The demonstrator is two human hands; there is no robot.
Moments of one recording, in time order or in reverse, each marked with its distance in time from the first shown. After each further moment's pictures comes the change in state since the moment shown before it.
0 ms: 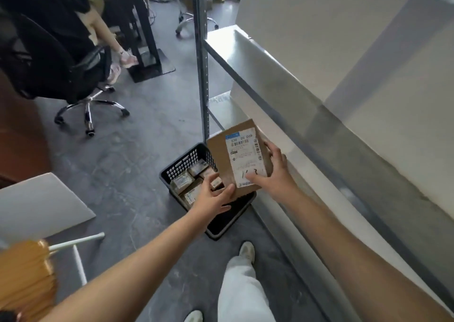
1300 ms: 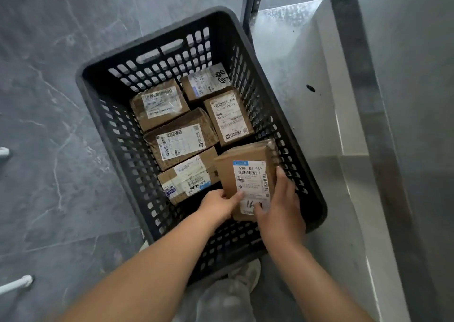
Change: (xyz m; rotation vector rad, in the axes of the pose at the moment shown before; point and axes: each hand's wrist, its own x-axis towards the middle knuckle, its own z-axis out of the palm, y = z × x) left_hand 0.464 -0.405 -0.052 0.029 0.269 -0.690; right_hand 0.282 0.499 0.258 -0.714 -0.275 0.228
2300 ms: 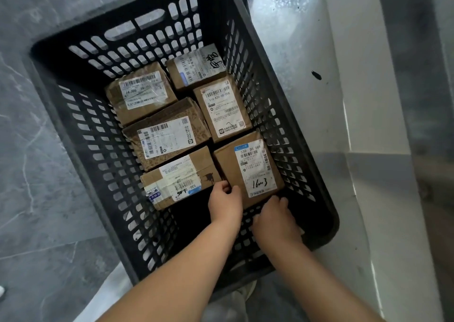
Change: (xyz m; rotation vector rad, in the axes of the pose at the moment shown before) left_hand 0.050 0.002 0.053 -0.363 0.348 -0.018; right_hand 0.033 0.010 0.031 -0.251 -0.396 0.254
